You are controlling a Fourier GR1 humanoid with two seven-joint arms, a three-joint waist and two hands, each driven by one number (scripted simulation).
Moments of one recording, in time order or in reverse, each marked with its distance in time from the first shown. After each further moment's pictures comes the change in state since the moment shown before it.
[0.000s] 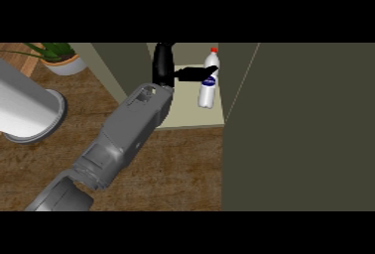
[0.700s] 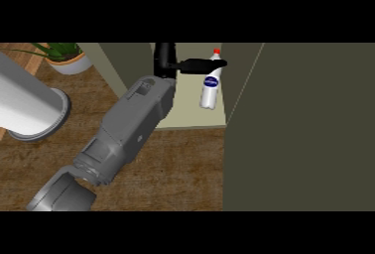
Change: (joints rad) left arm -0.044 -0.011 0.116 -0.003 0.061 -0.176 -0.113; right arm -0.019 -0.008 -0.010 -0.002 -0.016 -0.010 0.022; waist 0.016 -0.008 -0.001
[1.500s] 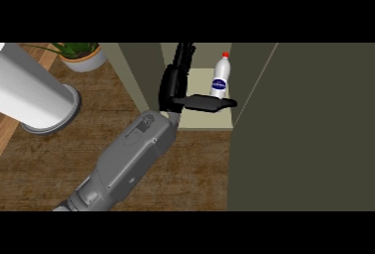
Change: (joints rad) left arm 0.341 0.009 -0.215 -0.510 0.075 -0.030 0.103; right arm -0.011 0.014 0.062 -0.006 -0.010 -0.026 0.053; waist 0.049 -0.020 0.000
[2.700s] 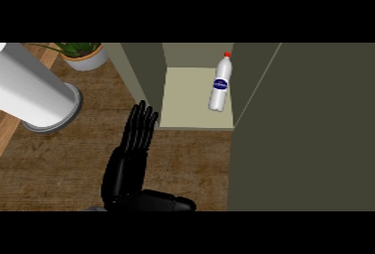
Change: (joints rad) left arm 0.711 0.250 -0.213 -0.866 -0.084 0.073 0.090; right arm -0.025 -0.112 0.278 -0.016 0.042 0.082 0.130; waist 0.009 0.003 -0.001
